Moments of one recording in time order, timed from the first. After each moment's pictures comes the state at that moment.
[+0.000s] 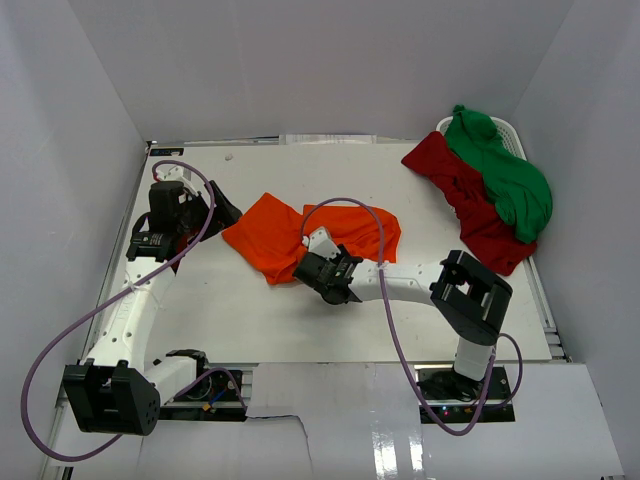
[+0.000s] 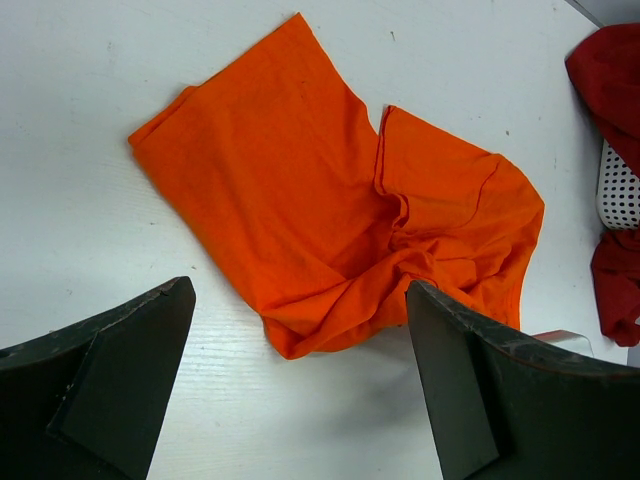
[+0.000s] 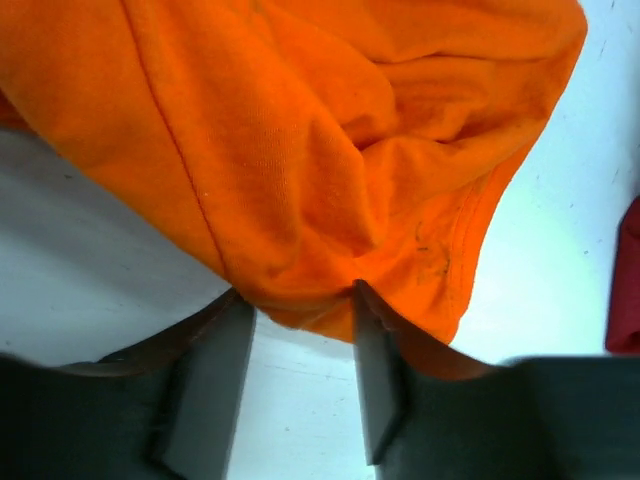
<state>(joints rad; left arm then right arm) -0.06 1.09 0.98 -0.48 0.15 -0.51 1.13 1.79 1.12 -0.52 0.76 0.34</state>
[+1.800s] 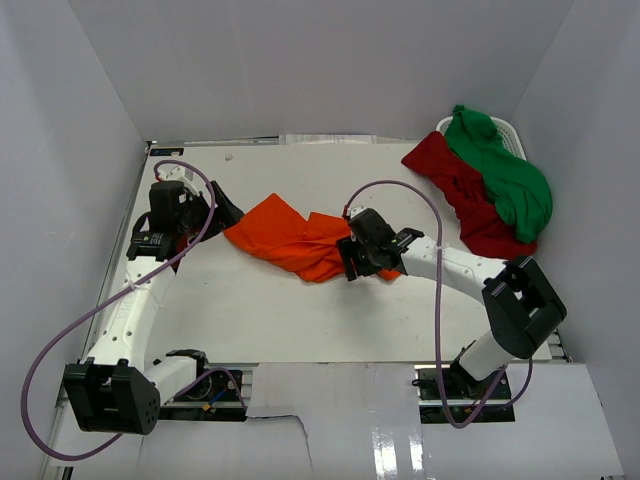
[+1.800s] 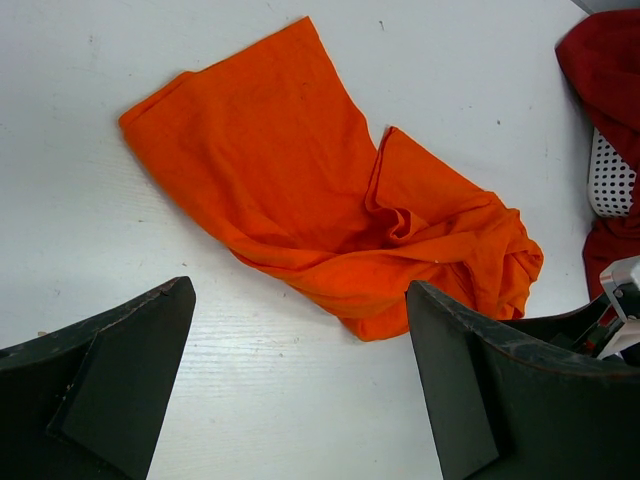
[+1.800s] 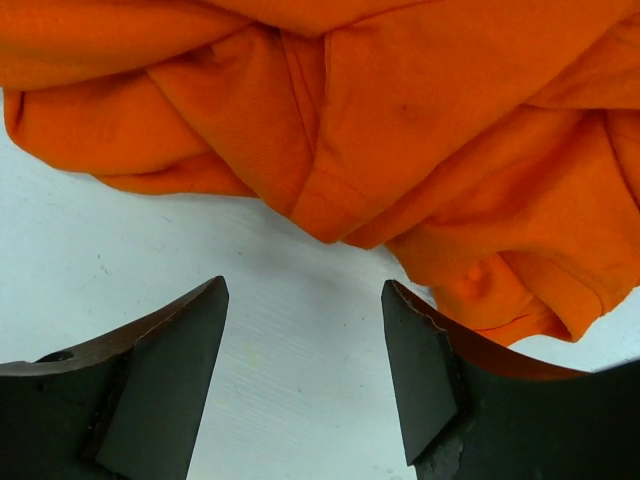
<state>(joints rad) -0.06 1.09 0.98 -0.48 0.18 -0.51 0.76 1.54 0.97 -0.42 0.07 0.28</state>
